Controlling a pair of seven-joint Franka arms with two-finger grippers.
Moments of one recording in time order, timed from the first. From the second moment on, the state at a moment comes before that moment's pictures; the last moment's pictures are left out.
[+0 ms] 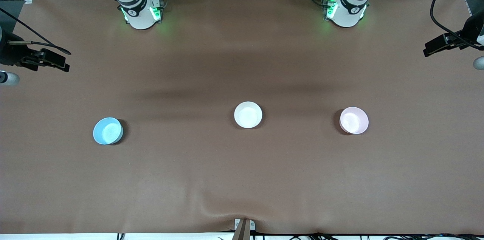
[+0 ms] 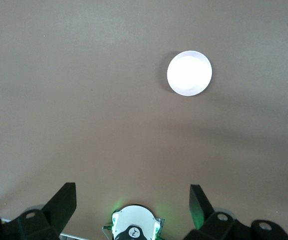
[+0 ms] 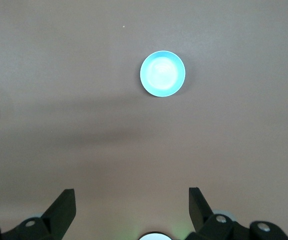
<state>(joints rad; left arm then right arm) 0.06 0.00 -0.08 -1.51 0.06 1.34 -0.20 -0.07 0.03 0.04 -1.55 0.03 1.45 0.03</state>
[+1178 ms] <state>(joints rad) 0.07 -0.02 -0.08 -1.53 0.06 1.41 -0.20 -0.08 0.09 0.04 -1.56 0.03 1.50 0.04</state>
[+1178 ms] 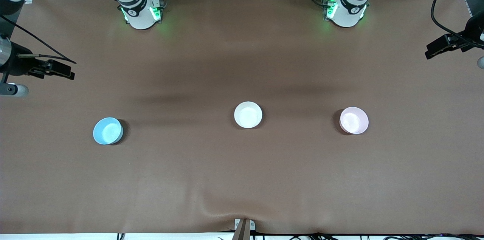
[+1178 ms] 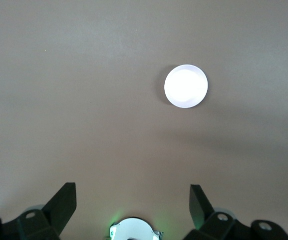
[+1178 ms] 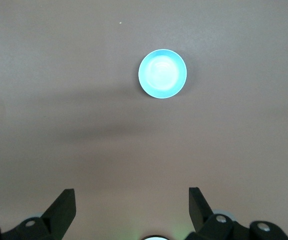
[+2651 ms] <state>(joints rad) 0.05 0.16 -0.12 -2.00 0.06 2.12 -0.19 -0.09 0.14 0.04 -1.59 0.03 1.56 0.04</state>
